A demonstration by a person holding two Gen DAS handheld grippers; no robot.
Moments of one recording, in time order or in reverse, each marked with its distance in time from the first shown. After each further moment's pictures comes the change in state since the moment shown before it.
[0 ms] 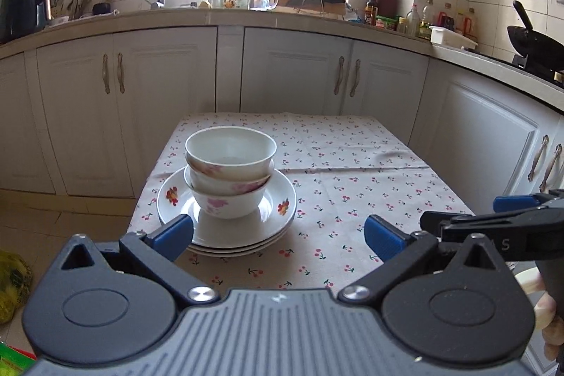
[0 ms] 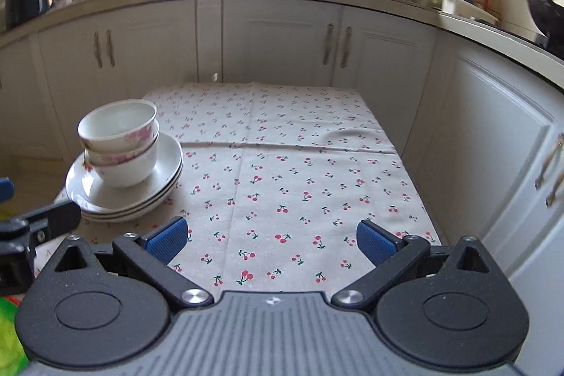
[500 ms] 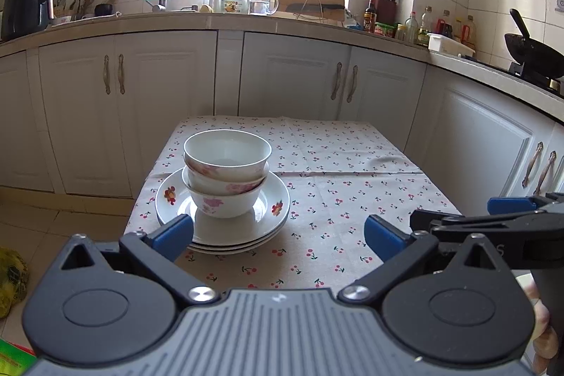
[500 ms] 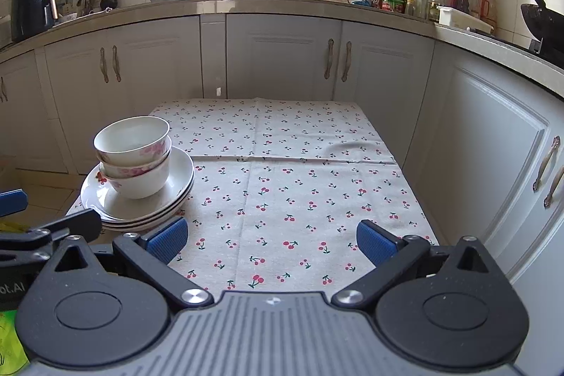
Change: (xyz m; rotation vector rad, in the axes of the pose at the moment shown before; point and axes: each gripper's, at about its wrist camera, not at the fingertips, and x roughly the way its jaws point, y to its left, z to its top) left arm -0.008 -0.004 -0.001 -0.022 -0.008 -0.008; right arm -0.020 0.006 -0.003 -0.002 -0.048 0.010
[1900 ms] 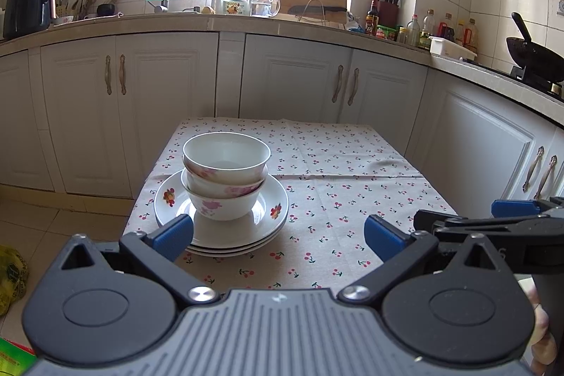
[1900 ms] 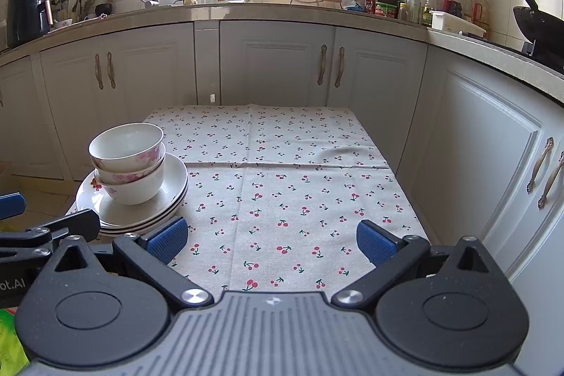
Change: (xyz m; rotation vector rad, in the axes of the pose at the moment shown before) left arm 0.000 -0.003 0.002 -0.009 -0.004 0.003; right arm -0.003 -0.001 0.000 0.008 -0.022 -0.019
